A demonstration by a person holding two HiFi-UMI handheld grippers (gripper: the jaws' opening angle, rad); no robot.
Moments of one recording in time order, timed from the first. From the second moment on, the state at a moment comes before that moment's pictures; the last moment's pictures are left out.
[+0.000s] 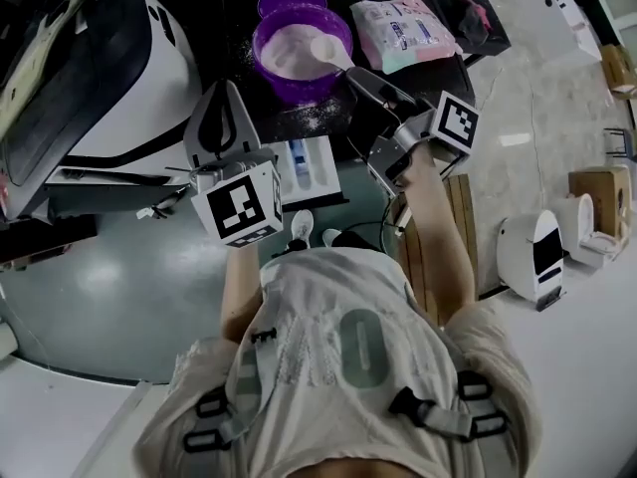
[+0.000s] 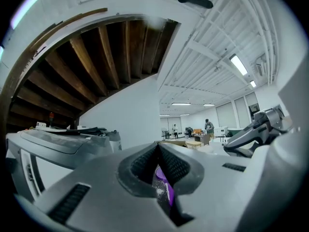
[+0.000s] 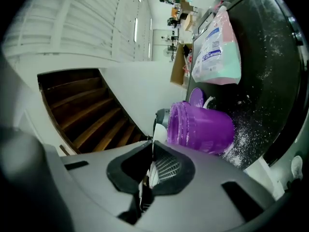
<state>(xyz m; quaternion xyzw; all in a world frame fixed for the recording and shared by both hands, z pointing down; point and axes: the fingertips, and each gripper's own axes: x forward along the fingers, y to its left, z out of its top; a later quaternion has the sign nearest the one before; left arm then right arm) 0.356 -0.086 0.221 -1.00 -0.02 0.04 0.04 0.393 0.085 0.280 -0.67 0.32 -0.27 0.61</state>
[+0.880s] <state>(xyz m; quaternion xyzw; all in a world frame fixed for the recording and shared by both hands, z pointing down) 0.300 -0.093 0.259 -1.00 -0.04 0.03 0.05 0.291 0.091 0.339 -0.69 0.24 -0.20 0.65</state>
